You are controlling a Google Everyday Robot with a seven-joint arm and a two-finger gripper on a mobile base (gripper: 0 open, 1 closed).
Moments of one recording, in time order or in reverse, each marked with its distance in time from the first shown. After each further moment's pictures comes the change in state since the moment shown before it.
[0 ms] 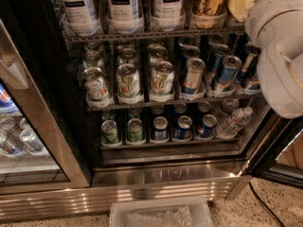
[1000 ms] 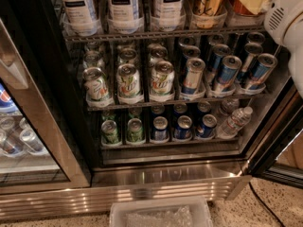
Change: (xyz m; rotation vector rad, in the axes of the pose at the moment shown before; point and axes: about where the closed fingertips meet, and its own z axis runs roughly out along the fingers) arm -0.038 0.006 -0.038 -0.125 -0.020 0.107
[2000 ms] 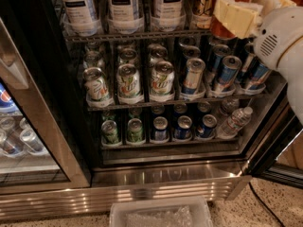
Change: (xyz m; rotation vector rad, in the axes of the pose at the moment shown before) arm 0.019 0.046 -0.031 -0.180 0.012 0.074
